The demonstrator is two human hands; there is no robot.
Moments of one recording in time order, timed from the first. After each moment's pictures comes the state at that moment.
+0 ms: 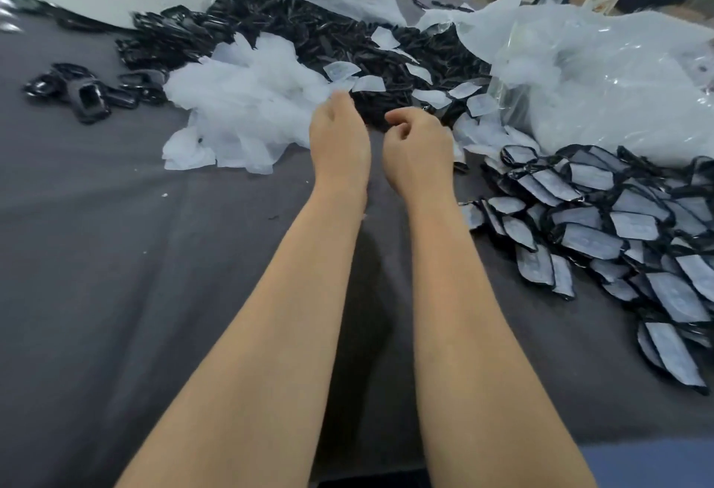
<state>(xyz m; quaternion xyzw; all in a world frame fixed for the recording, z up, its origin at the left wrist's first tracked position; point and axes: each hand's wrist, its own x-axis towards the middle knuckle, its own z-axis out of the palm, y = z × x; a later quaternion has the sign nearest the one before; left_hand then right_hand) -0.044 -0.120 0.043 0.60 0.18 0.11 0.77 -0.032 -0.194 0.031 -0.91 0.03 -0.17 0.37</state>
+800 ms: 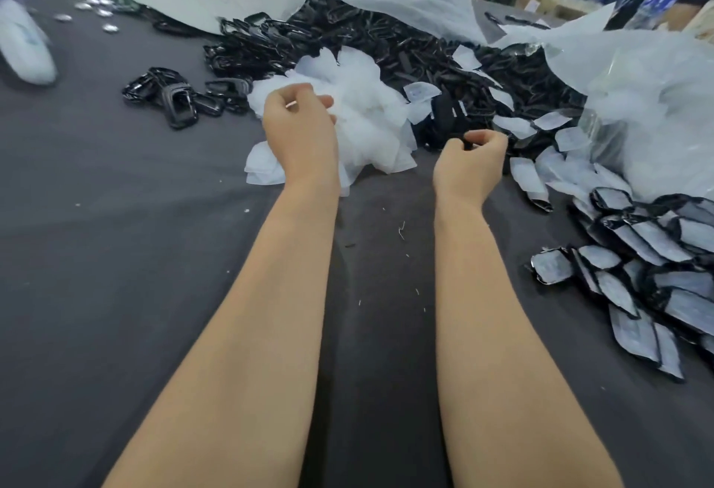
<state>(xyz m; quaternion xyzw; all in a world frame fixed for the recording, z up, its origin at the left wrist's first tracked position) -0.018 -0.023 0.033 0.51 0.26 0.27 0.77 0.017 -0.151 0.005 -0.75 0.18 -0.23 0.59</state>
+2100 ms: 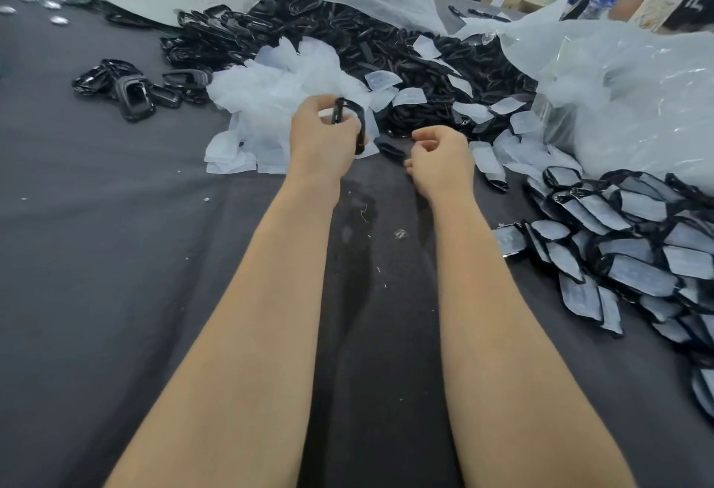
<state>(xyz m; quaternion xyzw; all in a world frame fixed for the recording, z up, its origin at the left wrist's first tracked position) -0.026 -0.065 0.027 0.61 0.16 0.13 0.77 0.003 -0.185 0.009 -0.88 0.07 -0.08 0.47</state>
